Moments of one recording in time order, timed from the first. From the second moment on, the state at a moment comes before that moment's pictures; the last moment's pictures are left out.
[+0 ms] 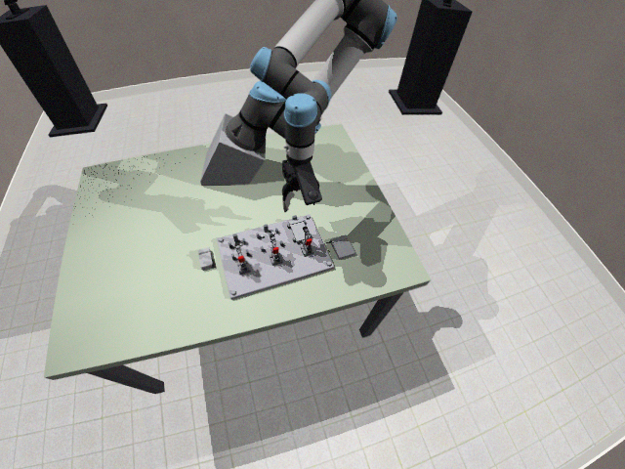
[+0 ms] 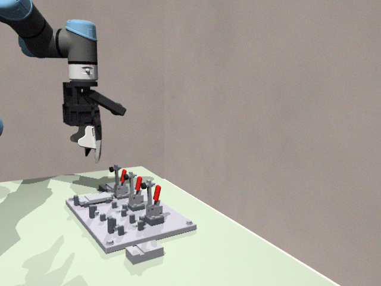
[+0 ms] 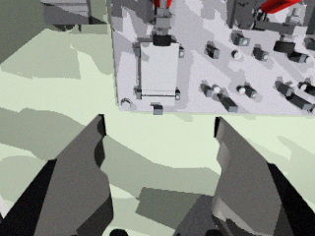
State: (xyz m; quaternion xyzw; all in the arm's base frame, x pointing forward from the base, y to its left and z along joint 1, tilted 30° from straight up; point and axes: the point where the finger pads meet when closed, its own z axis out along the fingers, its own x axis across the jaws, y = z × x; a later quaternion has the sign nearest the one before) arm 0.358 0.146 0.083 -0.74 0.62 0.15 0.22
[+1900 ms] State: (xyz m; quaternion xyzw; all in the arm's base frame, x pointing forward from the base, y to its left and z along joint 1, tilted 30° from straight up) arm 0.363 0.191 0.005 -0.74 0.62 0.15 0.22
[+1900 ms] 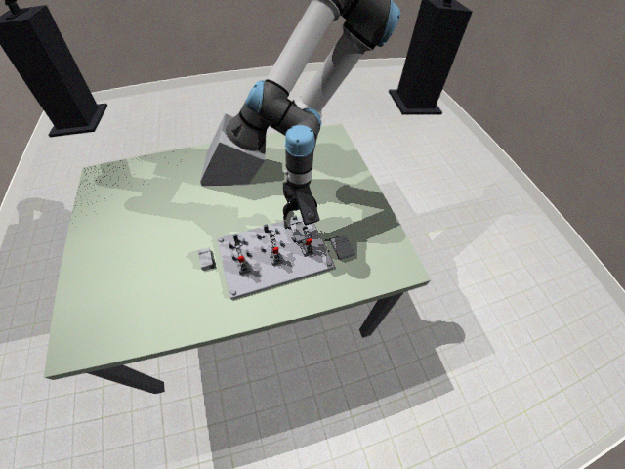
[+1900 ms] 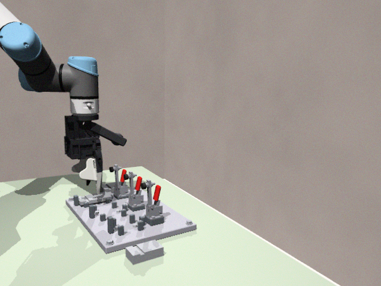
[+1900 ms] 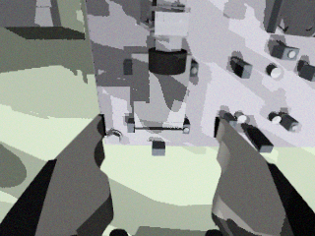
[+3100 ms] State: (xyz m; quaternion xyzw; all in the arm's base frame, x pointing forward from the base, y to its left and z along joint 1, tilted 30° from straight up) arm 0.365 0.204 -0.016 -0.74 0.62 0.15 0.22
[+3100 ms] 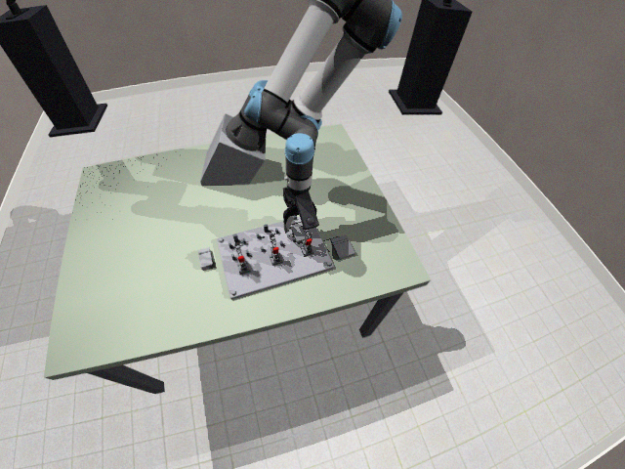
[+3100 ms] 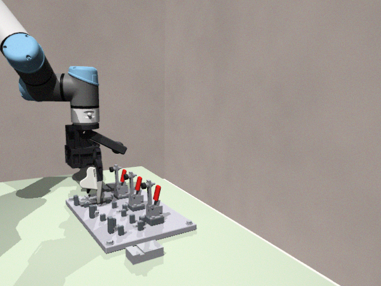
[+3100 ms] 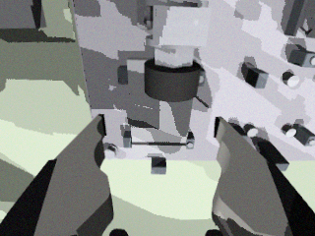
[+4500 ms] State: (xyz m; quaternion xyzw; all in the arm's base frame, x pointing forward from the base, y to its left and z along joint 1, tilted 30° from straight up) arm 0.365 0.204 -0.016 -0.74 0.62 0.15 0.22
